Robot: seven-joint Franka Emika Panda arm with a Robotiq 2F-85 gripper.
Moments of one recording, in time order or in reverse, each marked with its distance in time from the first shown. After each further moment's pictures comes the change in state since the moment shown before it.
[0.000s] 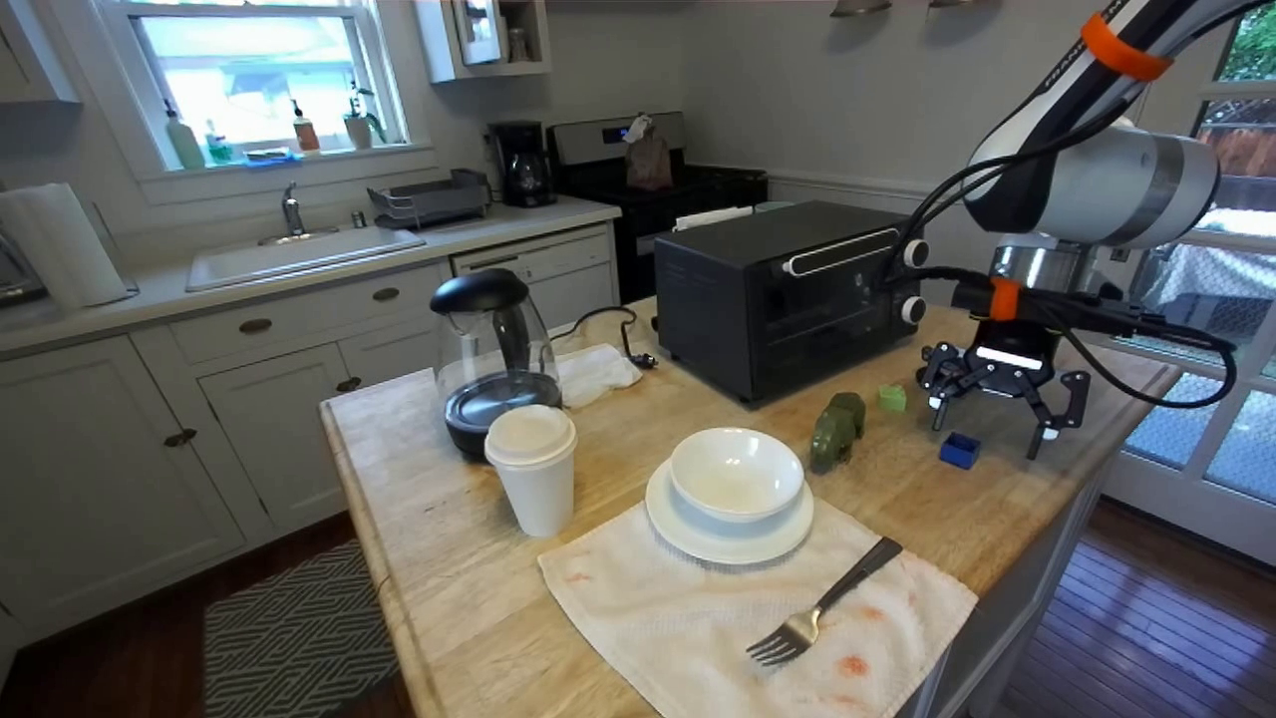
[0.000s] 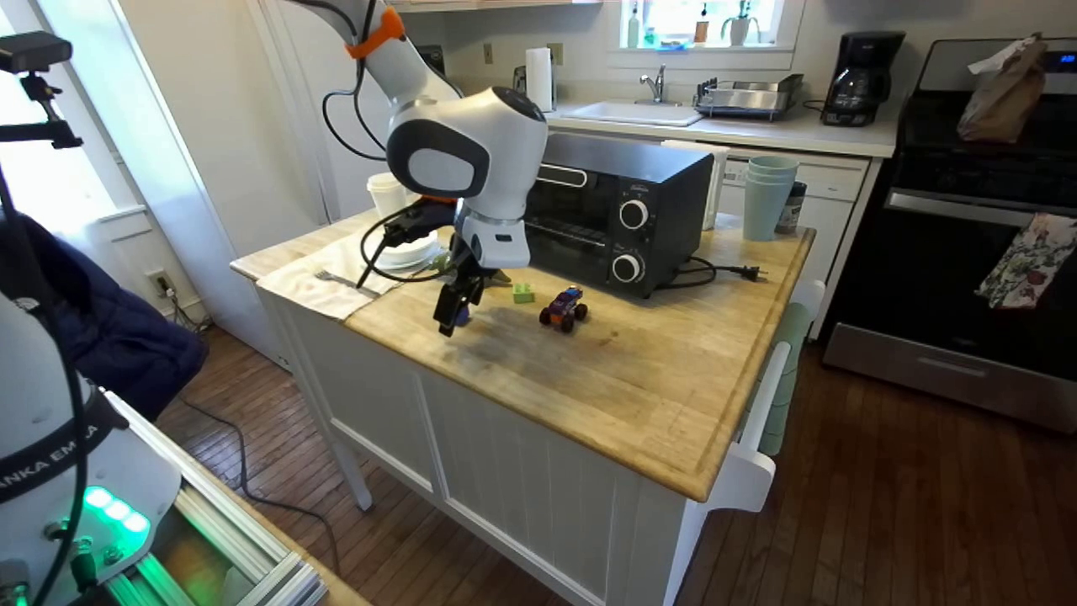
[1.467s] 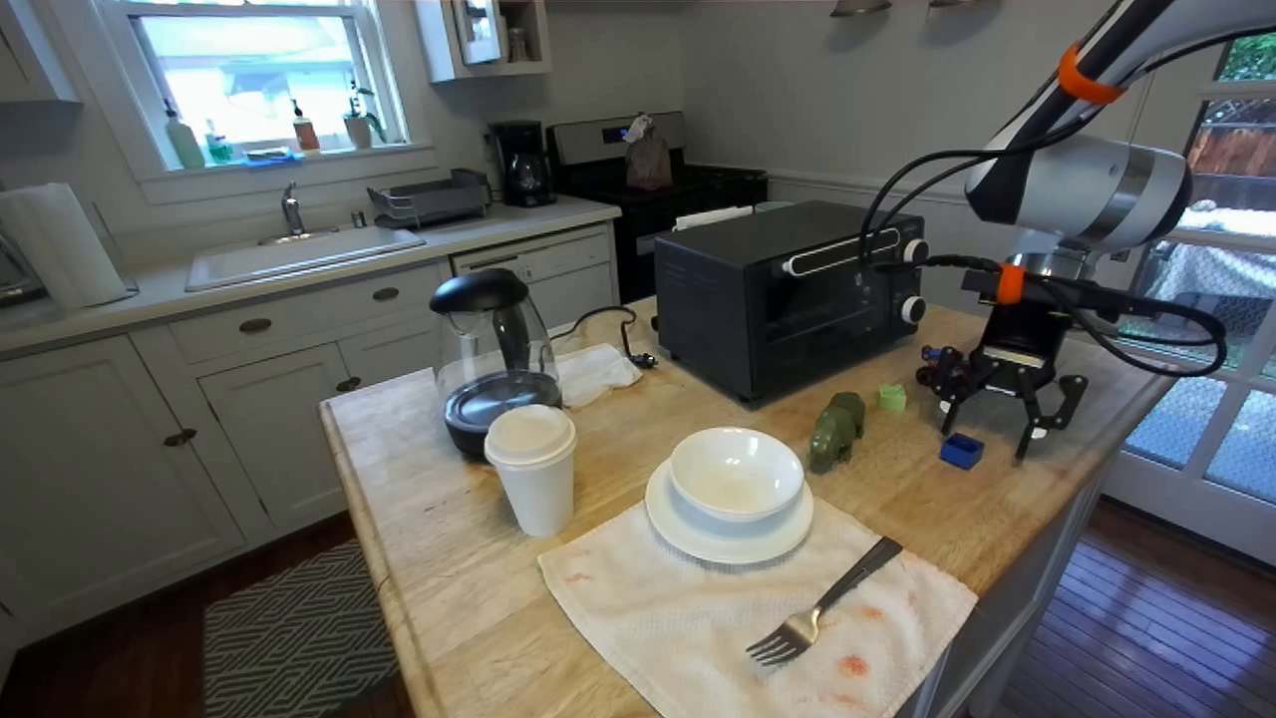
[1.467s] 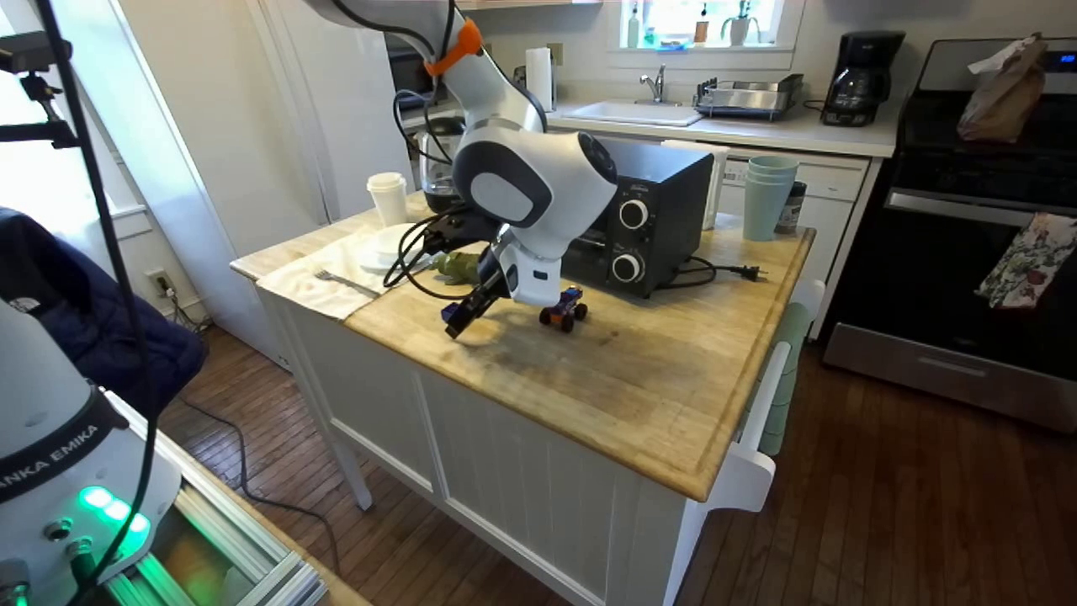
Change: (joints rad) arm -0.076 0.161 -0.062 0.204 0.148 -0.341 -0.106
